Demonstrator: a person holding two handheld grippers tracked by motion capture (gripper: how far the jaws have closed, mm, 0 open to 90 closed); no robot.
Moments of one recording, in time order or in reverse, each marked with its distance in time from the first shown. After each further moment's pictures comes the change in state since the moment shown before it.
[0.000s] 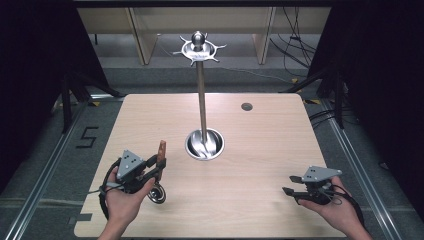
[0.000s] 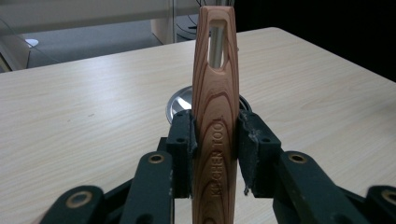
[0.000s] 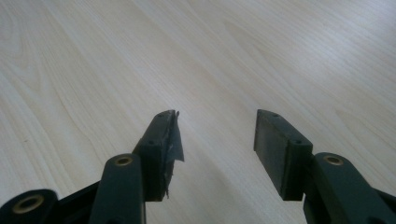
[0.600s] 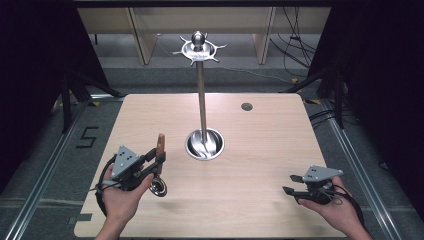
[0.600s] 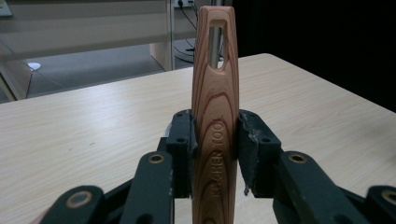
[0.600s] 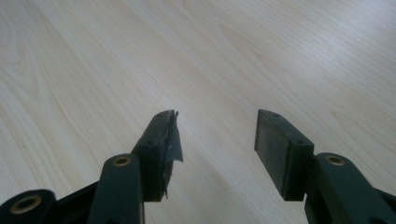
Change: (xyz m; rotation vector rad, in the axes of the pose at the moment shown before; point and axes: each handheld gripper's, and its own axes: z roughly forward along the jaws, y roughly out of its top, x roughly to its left) left arm -0.004 0.017 -0.008 -0.087 -0.017 0.007; right arm -0.001 0.000 0.000 -0.020 -0.005 -0.006
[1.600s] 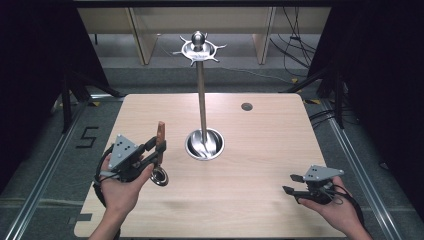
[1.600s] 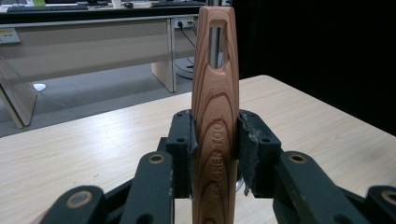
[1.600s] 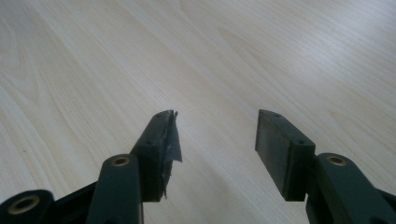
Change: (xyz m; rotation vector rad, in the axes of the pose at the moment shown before) left arm -0.006 0.033 -0.002 -0.056 0.001 0.014; right arm 0.002 0.000 -0.001 -0.002 0.000 0.051
